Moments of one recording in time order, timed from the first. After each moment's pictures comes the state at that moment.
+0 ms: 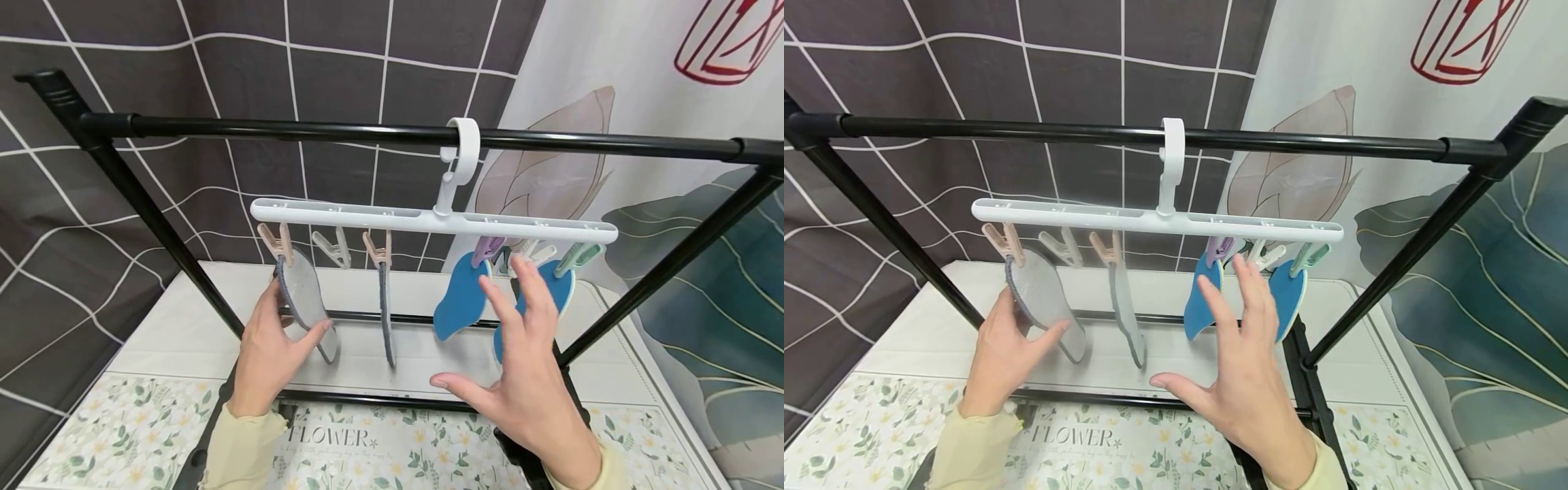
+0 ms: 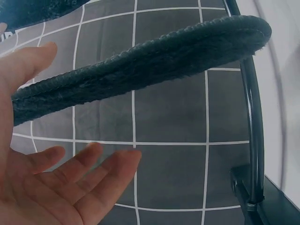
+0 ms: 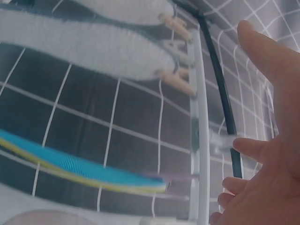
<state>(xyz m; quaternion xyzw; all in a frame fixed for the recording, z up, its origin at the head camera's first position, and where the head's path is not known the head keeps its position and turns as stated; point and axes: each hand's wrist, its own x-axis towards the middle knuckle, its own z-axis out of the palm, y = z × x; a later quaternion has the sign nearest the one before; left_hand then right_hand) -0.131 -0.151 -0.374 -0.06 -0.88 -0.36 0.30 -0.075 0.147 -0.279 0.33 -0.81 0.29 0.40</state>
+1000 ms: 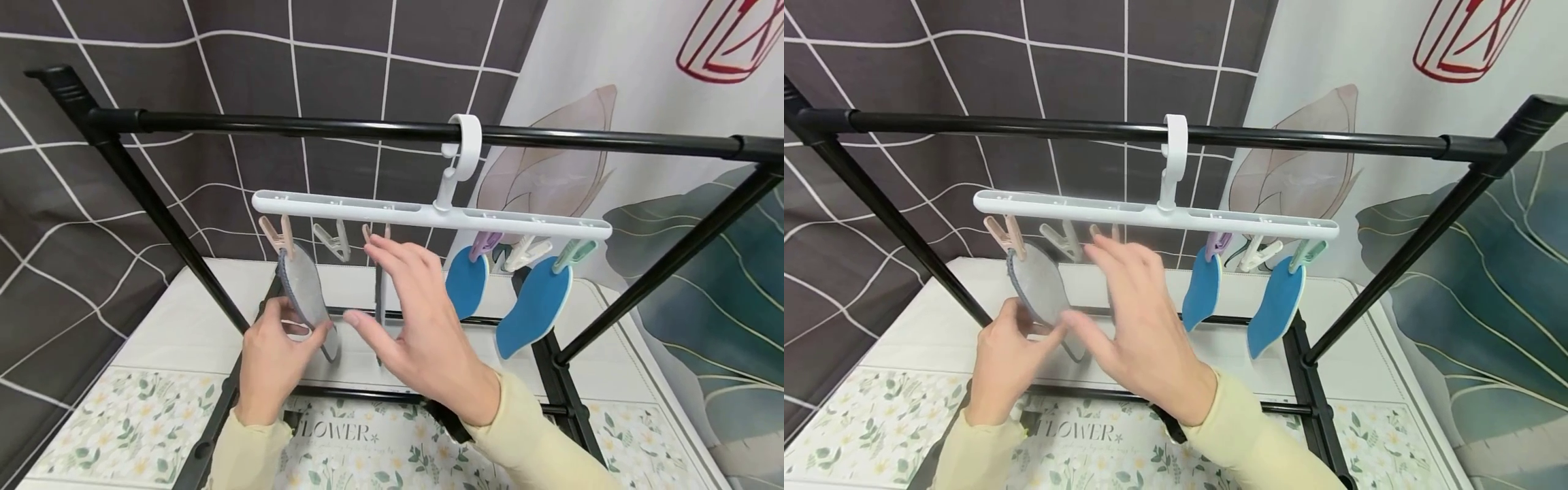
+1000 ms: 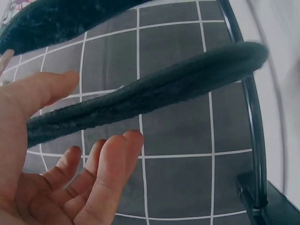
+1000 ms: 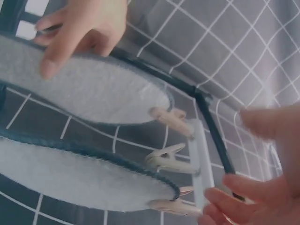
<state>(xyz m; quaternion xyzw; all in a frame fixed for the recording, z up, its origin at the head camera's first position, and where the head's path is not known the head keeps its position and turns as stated) -0.113 -0.138 -0.368 0.04 -0.89 -0.37 0.25 -0.100 0.067 -0.256 0.39 -0.79 0.35 0.31</state>
